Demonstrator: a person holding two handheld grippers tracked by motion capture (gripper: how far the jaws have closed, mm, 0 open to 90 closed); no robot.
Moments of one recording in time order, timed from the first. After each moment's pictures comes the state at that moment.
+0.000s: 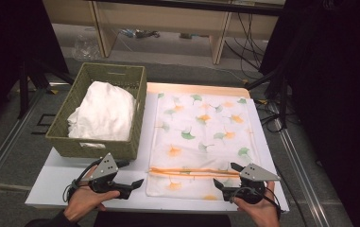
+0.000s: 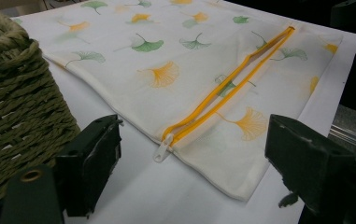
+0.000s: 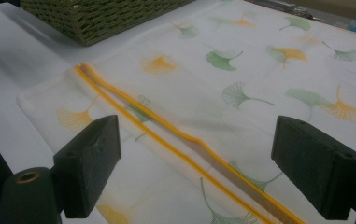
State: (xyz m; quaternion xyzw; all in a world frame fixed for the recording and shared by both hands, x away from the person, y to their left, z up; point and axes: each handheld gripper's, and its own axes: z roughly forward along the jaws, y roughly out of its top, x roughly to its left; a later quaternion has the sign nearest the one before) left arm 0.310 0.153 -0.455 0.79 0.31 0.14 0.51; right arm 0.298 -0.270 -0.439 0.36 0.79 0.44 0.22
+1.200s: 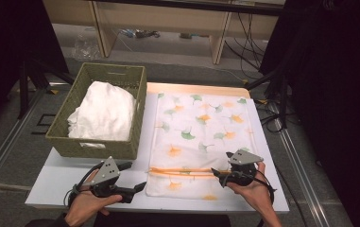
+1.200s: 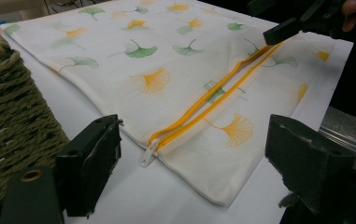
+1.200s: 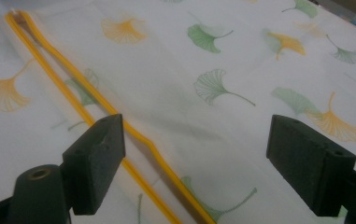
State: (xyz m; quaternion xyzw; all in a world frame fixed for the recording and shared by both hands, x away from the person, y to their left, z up) left arm 0.298 0.145 -0.450 0.78 0.31 0.15 0.52; right arm 0.354 -0.263 -0.452 0.31 0.84 0.37 0.23
